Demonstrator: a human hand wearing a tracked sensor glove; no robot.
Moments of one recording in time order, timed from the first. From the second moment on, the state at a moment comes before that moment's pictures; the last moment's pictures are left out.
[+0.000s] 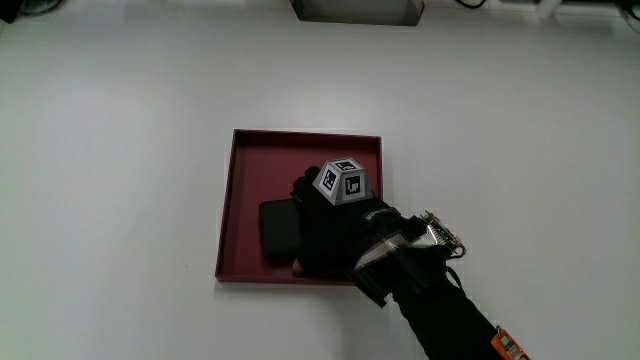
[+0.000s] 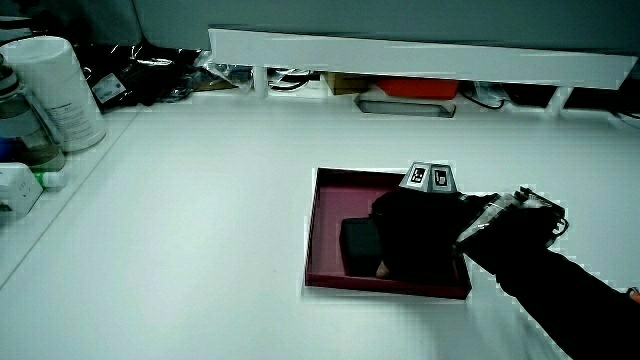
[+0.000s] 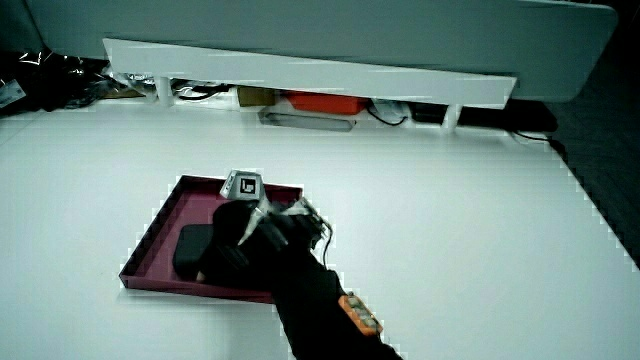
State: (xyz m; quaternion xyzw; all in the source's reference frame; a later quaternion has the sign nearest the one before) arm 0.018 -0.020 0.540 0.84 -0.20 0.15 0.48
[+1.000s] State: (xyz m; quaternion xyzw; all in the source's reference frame) arm 0.036 -0.030 0.470 0.87 -0.25 0.18 0.38
